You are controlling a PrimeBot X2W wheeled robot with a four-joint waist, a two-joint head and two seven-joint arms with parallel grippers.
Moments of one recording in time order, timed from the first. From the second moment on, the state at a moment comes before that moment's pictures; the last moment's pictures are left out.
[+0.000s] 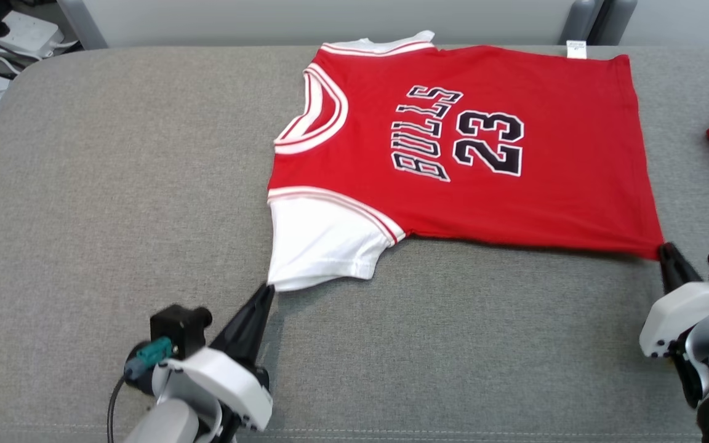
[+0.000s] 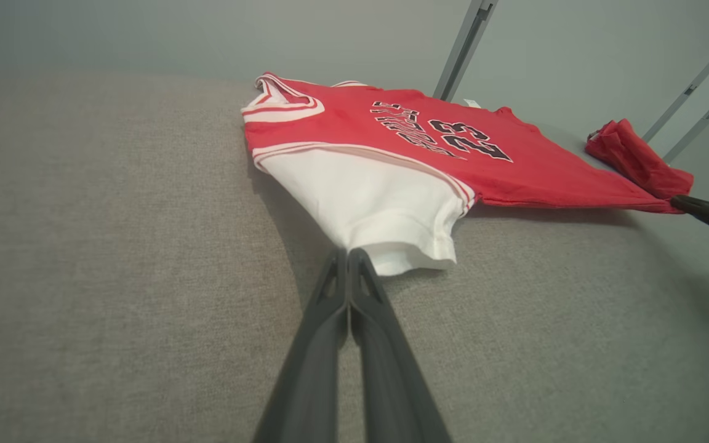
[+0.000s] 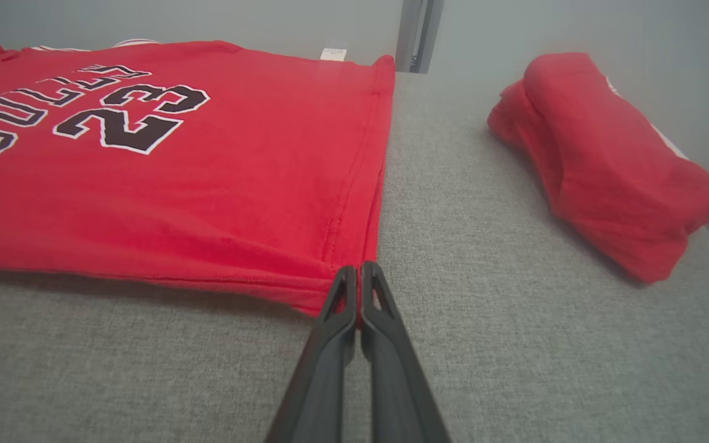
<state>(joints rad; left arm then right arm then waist) -0.32 0.20 -0.51 0.47 -0.60 -0.08 -0.24 -0.57 -0.25 0.04 0.99 0.17 0.13 -0.25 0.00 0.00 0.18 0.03</state>
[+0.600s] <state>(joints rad) 0.01 0.31 -0.55 0.13 -0.66 0.01 -0.03 -0.43 -0.36 0.27 0.94 0.41 0.13 -0.25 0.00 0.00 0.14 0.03</state>
